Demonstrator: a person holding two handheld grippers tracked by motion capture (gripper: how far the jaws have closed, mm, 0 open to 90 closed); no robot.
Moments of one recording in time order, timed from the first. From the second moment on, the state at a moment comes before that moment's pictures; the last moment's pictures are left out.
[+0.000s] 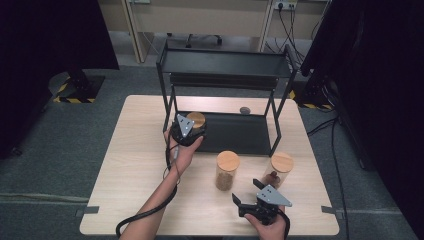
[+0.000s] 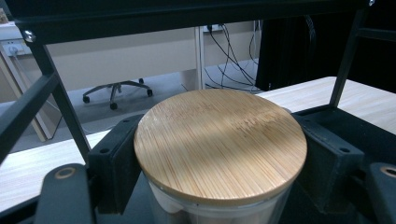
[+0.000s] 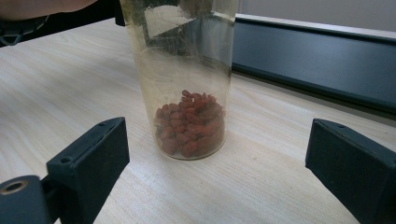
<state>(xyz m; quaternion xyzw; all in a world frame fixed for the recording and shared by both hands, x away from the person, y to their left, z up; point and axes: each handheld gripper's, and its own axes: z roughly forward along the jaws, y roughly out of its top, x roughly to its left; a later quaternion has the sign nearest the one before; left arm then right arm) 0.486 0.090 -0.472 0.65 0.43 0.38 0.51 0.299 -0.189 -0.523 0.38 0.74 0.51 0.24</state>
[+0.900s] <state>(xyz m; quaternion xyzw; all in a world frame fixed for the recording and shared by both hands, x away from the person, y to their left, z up) 0.508 0.087 -0.490 0.65 0.45 0.37 0.48 0.299 -0.189 -0.523 0.38 0.74 0.51 0.23</state>
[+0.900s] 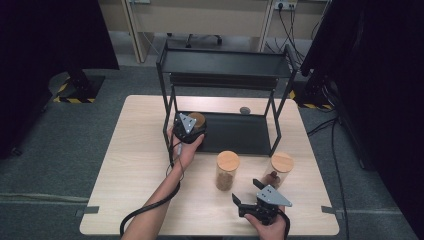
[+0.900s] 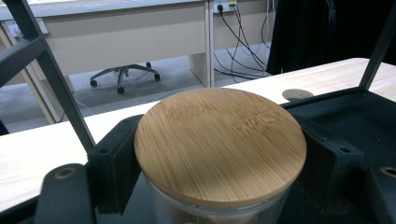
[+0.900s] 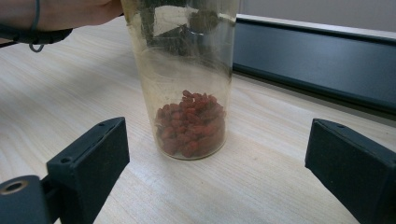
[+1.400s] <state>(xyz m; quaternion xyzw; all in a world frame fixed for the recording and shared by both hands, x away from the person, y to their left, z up) 0.513 0.084 -0.491 0.65 0.46 0.37 0.48 0.299 -0.189 -0.523 0.38 0.74 0.51 0.23</state>
